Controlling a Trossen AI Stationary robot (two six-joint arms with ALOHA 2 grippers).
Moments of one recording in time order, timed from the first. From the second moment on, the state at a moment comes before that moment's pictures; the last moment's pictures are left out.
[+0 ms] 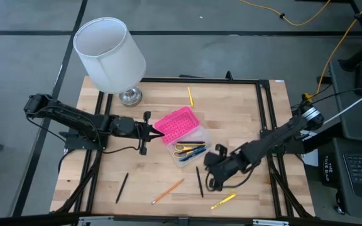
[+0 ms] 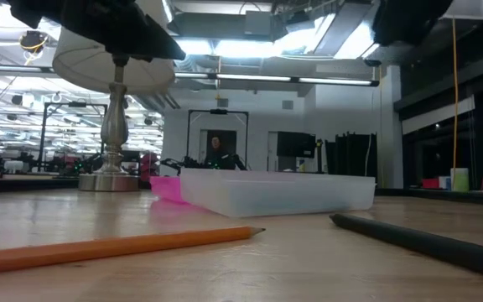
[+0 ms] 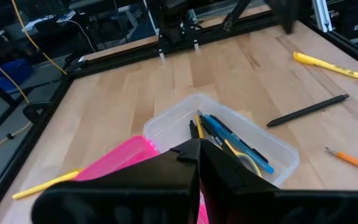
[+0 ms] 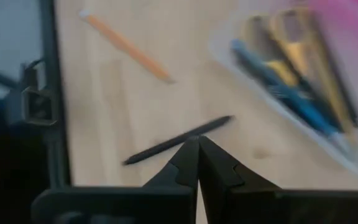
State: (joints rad) left arm -0.16 1.06 0.55 0.15 -0.22 0.18; right arm 0.55 1.61 1.26 -0.68 0.24 0.76
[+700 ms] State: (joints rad) left arm -0.16 1.06 0.55 0.15 -0.22 0.18; right arm 0.57 1.78 1.42 -0.83 0.23 1.00
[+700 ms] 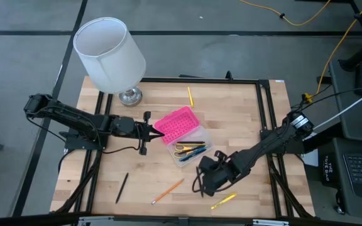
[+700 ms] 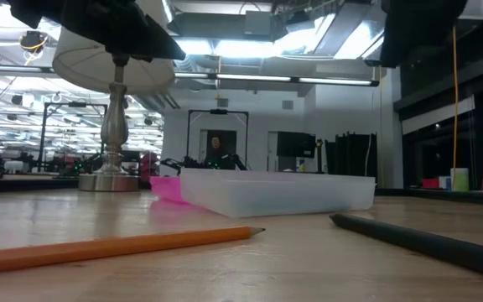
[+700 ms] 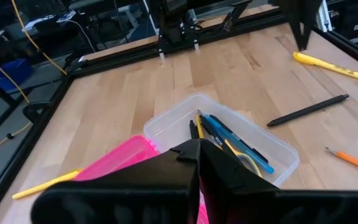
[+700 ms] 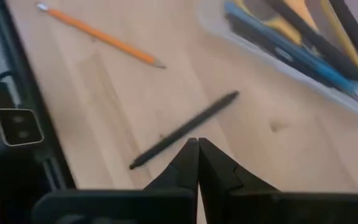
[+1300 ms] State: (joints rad) left arm -0.16 1.06 0.55 0.15 -0.22 0.18; right arm 0.56 1.79 1.32 -0.80 0.25 1.17
